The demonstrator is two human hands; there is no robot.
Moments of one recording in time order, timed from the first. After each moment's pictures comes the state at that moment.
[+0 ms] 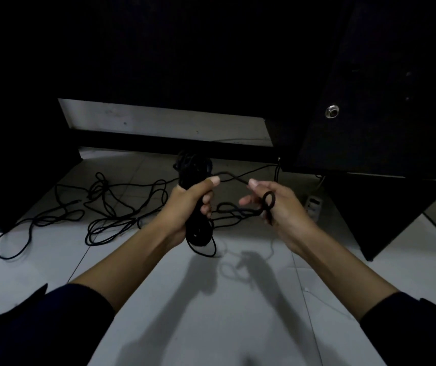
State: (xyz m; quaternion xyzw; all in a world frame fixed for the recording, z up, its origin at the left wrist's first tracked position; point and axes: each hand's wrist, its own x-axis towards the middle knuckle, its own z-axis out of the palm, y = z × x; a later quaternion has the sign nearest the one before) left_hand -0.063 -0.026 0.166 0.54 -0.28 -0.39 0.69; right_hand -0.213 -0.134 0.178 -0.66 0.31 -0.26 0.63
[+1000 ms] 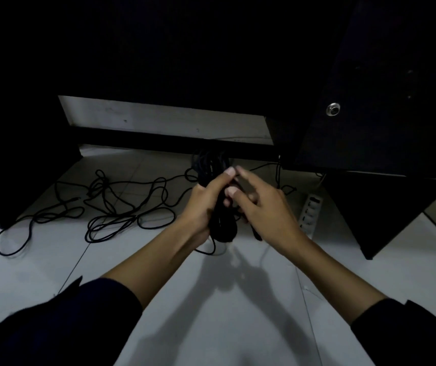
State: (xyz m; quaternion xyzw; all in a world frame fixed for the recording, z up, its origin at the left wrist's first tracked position) left_hand -0.094 -0.044 0.173 0.48 -0.26 -0.40 0.73; right_hand -0.209 -0.113 0.179 -0.86 0.25 -0.28 0.34
